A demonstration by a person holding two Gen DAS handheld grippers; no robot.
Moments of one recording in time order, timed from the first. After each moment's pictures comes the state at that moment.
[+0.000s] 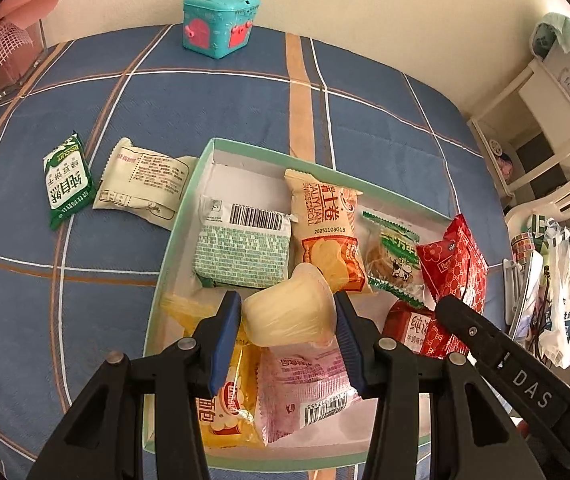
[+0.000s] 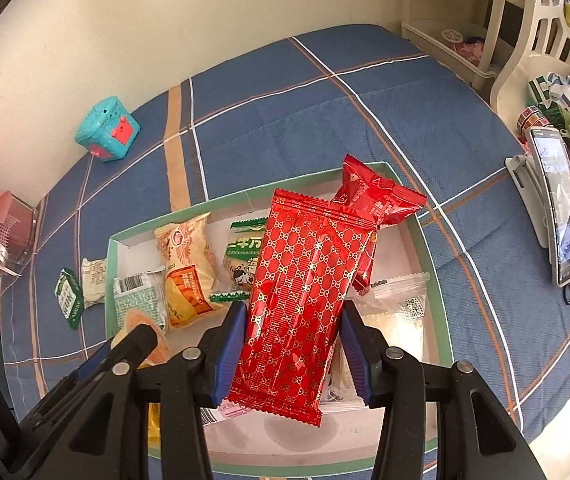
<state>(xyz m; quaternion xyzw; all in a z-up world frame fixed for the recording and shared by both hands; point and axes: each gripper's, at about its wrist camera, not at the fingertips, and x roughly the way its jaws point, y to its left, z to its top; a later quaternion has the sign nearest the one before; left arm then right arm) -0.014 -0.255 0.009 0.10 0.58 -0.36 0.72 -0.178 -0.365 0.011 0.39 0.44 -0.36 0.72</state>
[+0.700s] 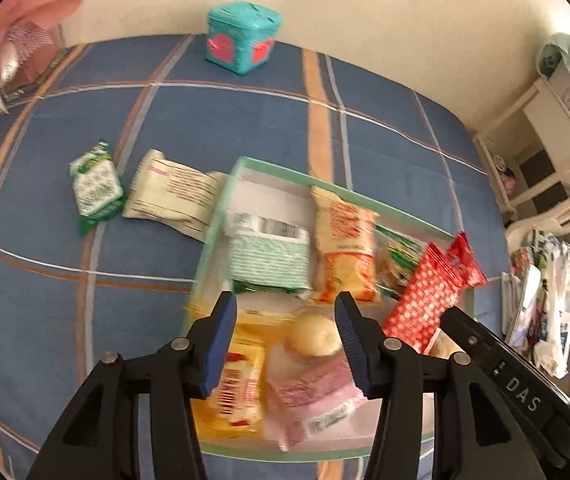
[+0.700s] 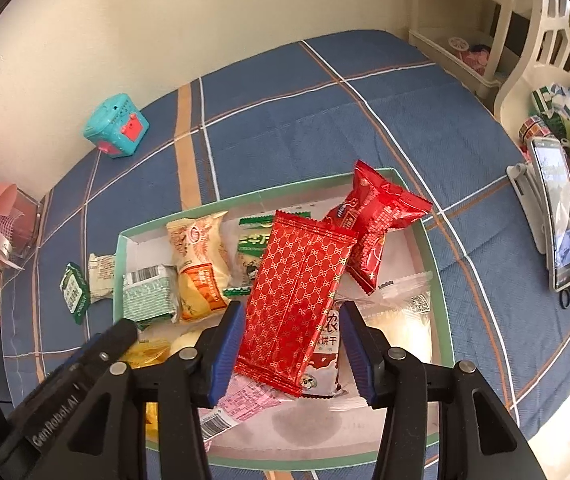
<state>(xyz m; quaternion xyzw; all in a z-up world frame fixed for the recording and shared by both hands) 0.003 -0.234 0.029 0.09 0.57 -0.35 0.74 -0.174 -0.361 0.020 0.38 0.45 -0.35 0.73</state>
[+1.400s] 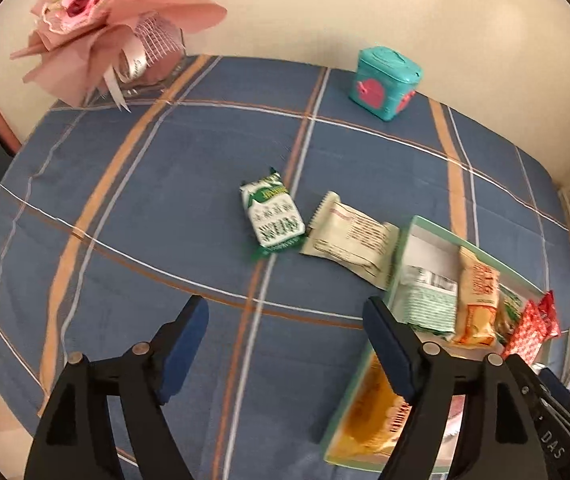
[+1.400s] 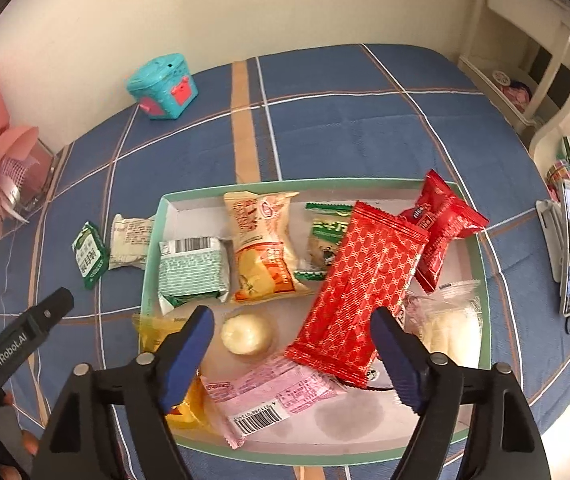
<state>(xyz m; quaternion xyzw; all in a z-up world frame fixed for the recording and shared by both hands) 0.061 -0.163 0.042 0.12 0.54 -0.20 0.81 -0.123 -0.324 0.028 0.31 0.48 -0.32 0.75</state>
